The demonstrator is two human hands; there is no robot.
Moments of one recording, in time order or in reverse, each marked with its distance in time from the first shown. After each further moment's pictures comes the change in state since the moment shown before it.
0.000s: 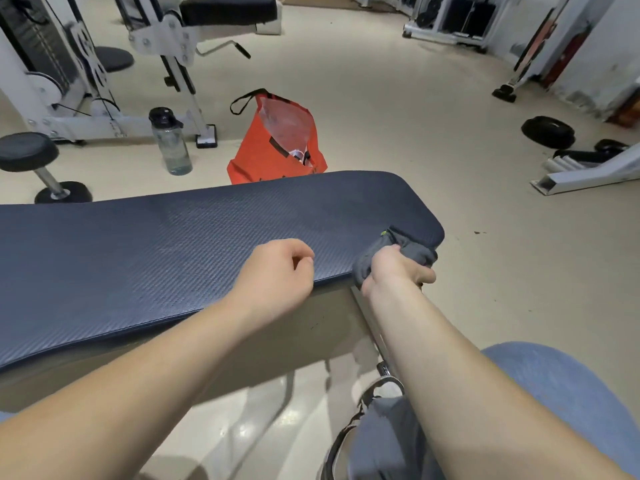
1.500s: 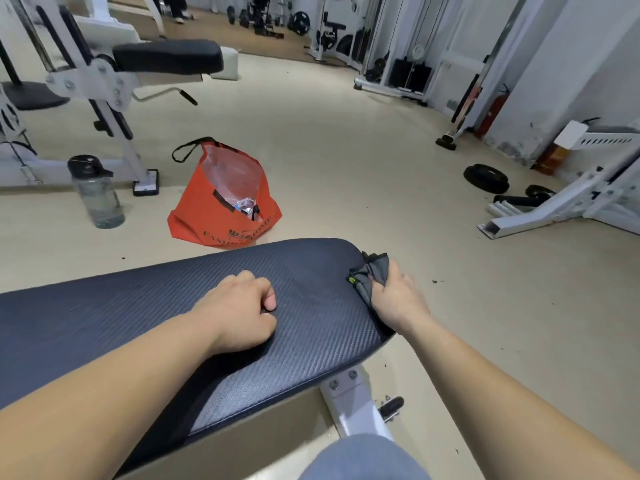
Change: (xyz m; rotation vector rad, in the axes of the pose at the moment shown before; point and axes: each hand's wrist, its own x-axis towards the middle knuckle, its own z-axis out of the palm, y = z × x) left_hand 0.151 0.008 0.024 0.356 -0.296 0.101; right_hand 0.150 -0.105 0.016 -1.116 -0.289 -0.883
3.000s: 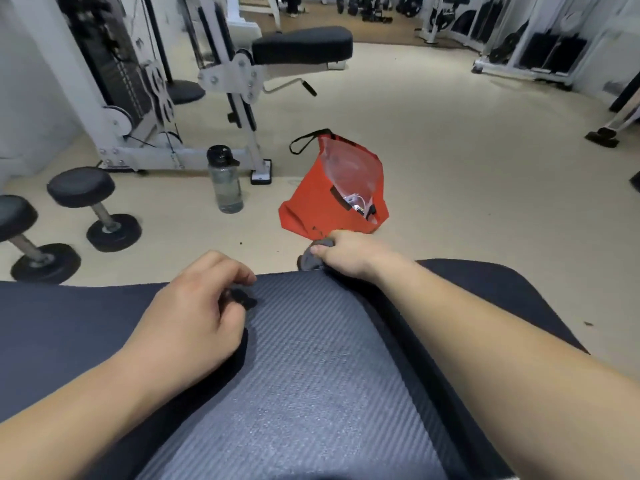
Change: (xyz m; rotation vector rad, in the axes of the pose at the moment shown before) left_hand -0.080 -0.171 -0.065 -0.095 0.592 -0.071; right_hand 0.026 -0.288 0.119 -0.183 -0.471 -0.571
